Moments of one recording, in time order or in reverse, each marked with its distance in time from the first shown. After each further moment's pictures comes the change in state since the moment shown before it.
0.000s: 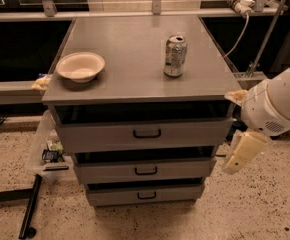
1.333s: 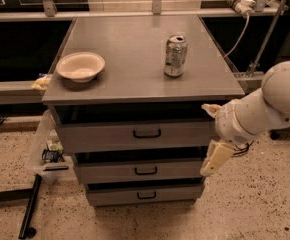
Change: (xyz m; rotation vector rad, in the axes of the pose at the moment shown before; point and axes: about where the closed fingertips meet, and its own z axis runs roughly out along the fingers) arm -0.001 -0.013 0.089 0.001 -0.074 -0.089
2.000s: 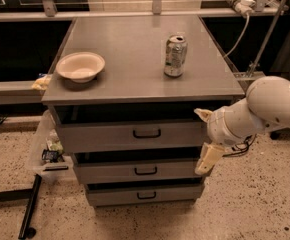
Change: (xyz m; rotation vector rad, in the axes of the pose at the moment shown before) arm 0.018 -0.018 0.054 0.001 -0.029 -0.056
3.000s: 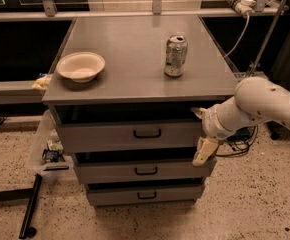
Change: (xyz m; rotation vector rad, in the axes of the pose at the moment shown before) arm 0.027 -0.038 0.051 -0.020 -0.002 -0.030
